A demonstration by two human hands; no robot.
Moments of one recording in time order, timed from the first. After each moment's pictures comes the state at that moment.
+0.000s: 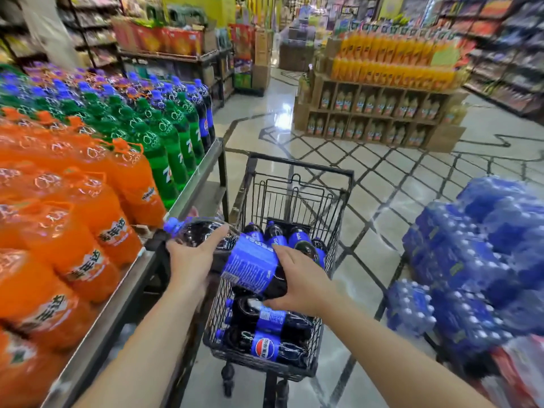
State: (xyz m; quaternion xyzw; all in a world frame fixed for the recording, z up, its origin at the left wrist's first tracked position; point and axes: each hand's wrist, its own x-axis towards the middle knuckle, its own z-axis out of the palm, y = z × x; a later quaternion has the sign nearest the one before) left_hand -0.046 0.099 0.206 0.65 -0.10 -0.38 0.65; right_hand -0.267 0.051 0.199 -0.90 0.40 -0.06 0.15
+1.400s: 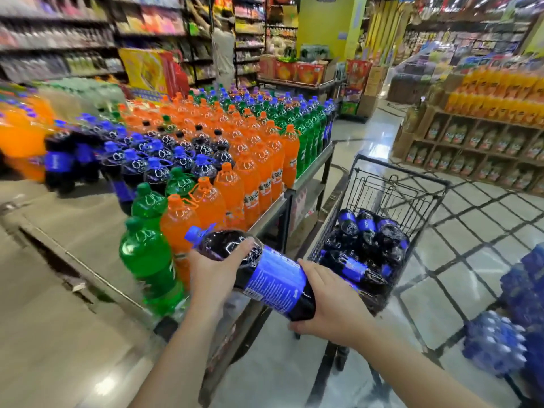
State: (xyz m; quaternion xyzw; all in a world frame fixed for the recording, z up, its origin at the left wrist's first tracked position) left_hand -0.058 0.601 0.246 0.69 -0.10 -0.17 0.70; right_hand -0.259 0.472 0.234 -0.96 0.22 -0.09 0.15
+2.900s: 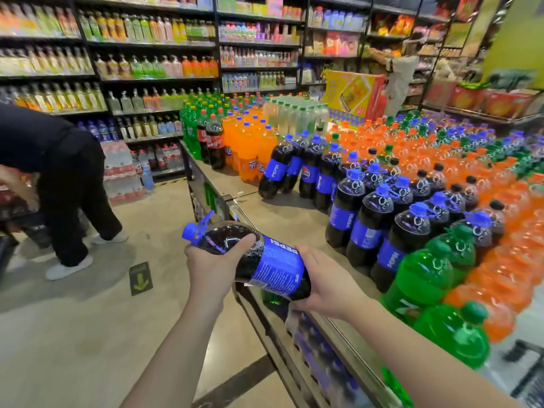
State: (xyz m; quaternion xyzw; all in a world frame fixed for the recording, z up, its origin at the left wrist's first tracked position) left_hand 0.394 0.974 0.253 0.68 0.09 -0.01 0.73; right_hand 0.314 0.745 0.225 -0.97 -0.07 -0.10 0.19
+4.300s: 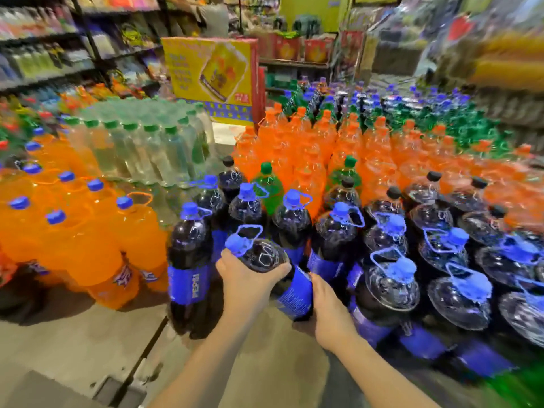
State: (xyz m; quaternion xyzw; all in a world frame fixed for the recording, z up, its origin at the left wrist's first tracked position) left_hand 0.899 0.609 0.205 0.76 -0.27 -0.23 0.54; right_hand 0.730 0.536 0.113 -0.83 0.46 -0.15 0.28
